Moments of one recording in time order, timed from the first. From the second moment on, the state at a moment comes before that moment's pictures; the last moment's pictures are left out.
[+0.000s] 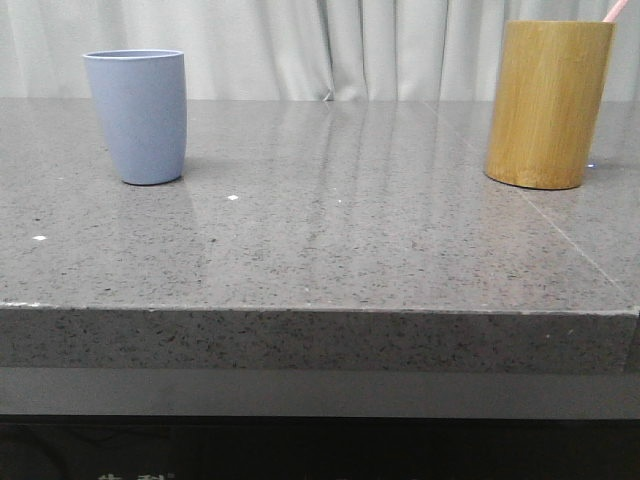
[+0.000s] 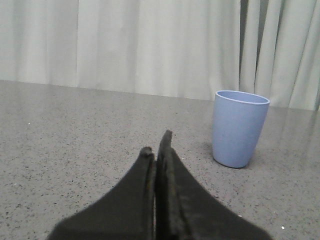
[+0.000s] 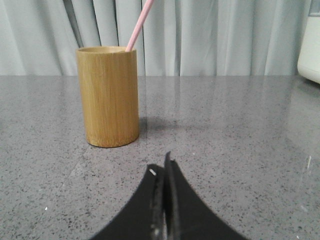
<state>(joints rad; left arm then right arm) -0.10 0.00 0.00 -0.12 -0.03 0.05 0.00 -0.01 0.03 0.04 0.00 0.03</state>
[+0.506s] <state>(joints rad) -0.10 0.15 -0.45 -0.12 0.31 0.05 0.00 0.04 -0.38 0.04 0.34 0.03</state>
